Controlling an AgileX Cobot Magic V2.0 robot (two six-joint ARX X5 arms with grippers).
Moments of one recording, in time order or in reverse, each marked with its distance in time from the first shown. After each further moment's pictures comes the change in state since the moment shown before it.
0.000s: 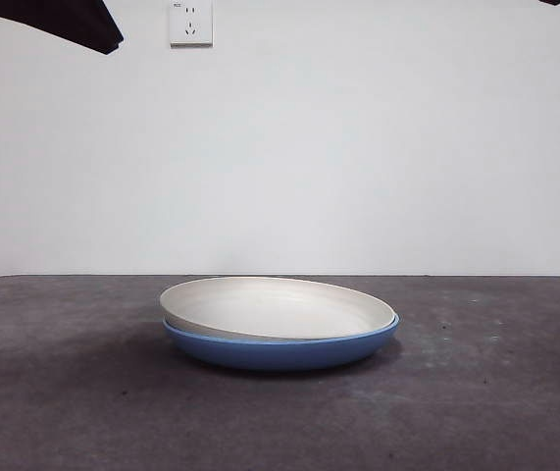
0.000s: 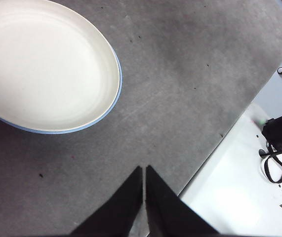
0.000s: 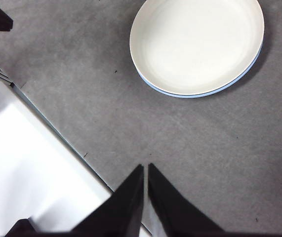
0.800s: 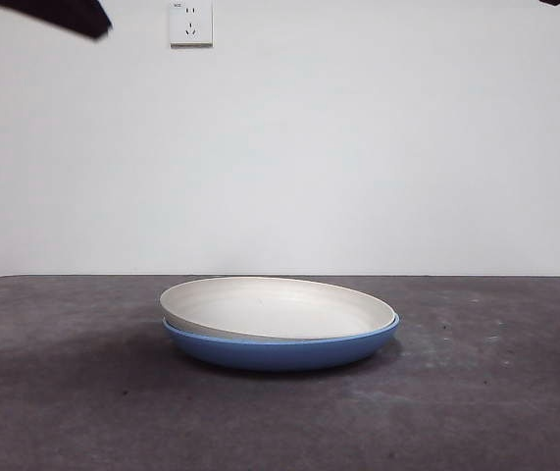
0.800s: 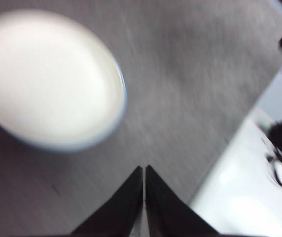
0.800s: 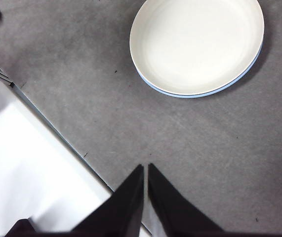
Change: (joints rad) left arm 0.032 -0.065 0.000 0.026 -0.010 0.072; right arm 0.000 0.000 0.000 0.000 0.000 0.000
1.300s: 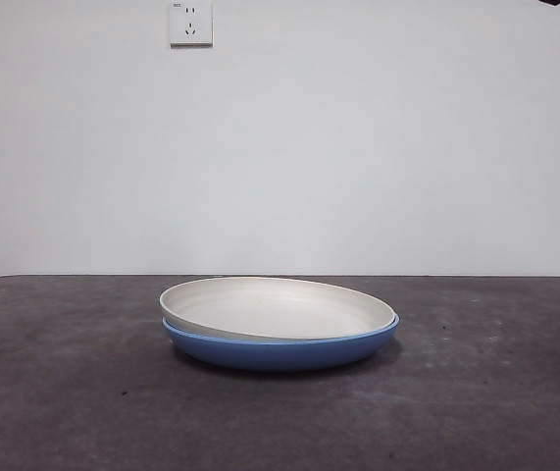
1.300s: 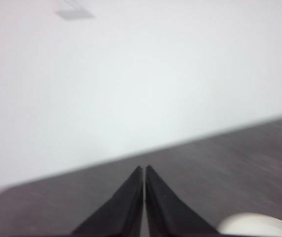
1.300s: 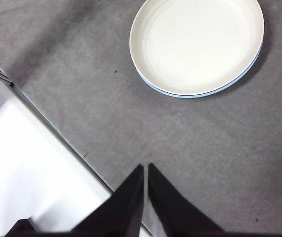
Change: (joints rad) left arm 0.525 -0.409 -0.187 0.514 -0.158 0.152; right arm 0.000 0.000 0.000 0.000 0.000 0.000
